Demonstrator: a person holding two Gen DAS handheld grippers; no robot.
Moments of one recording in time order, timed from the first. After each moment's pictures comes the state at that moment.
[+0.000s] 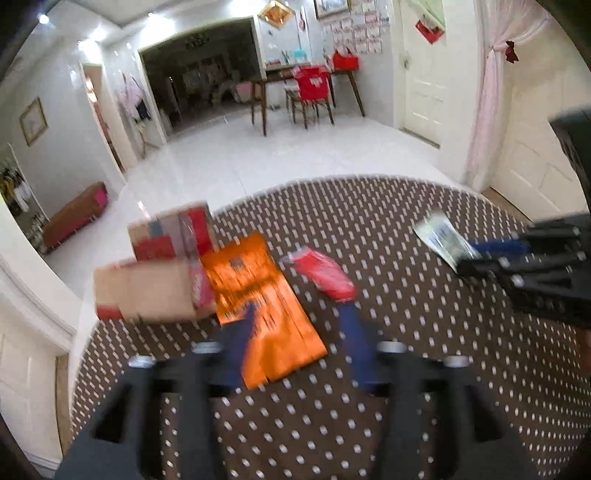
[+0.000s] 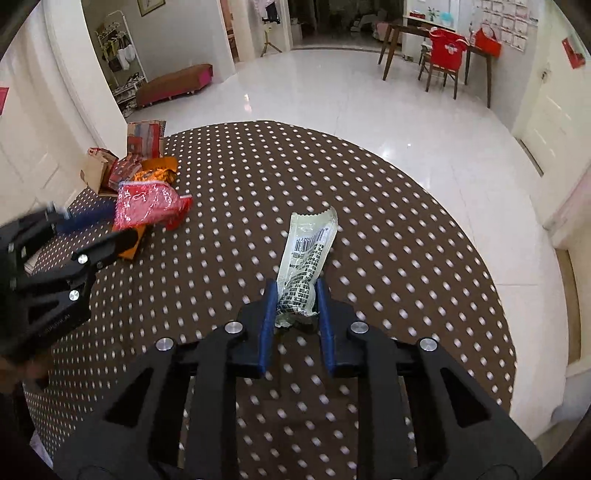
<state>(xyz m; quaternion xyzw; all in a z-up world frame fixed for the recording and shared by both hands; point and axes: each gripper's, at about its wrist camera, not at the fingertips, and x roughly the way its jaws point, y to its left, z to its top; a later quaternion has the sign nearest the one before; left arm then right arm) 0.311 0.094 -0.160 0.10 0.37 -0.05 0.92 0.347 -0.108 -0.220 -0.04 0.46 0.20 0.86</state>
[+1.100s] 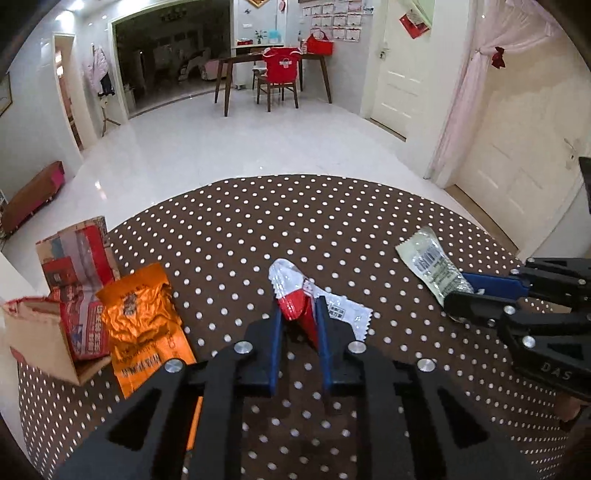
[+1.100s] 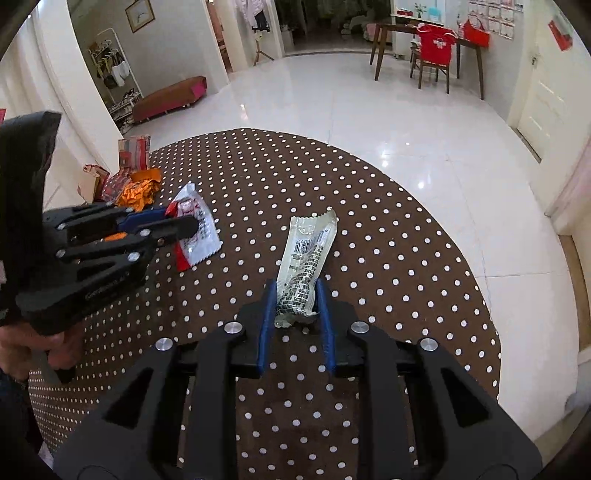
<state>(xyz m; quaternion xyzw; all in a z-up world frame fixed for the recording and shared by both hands) 0.382 0.051 -0.188 0.04 0.43 -0.13 0.89 0.335 -0.143 -0.206 -0.01 0.45 0.20 0.87</state>
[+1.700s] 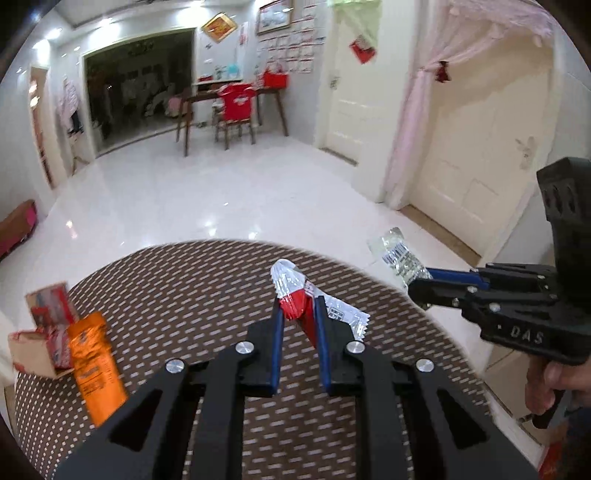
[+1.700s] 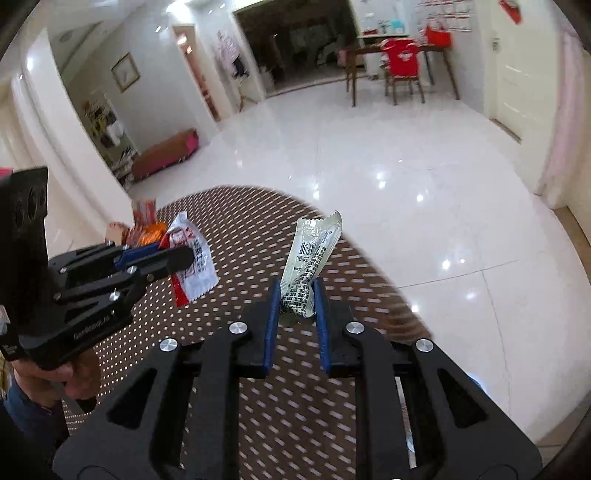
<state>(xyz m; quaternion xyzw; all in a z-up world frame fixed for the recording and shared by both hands) 0.315 -0.050 -0.130 0.05 0.36 -0.22 0.90 0.279 -0.269 -0.150 0.09 0.39 0.18 0.90</state>
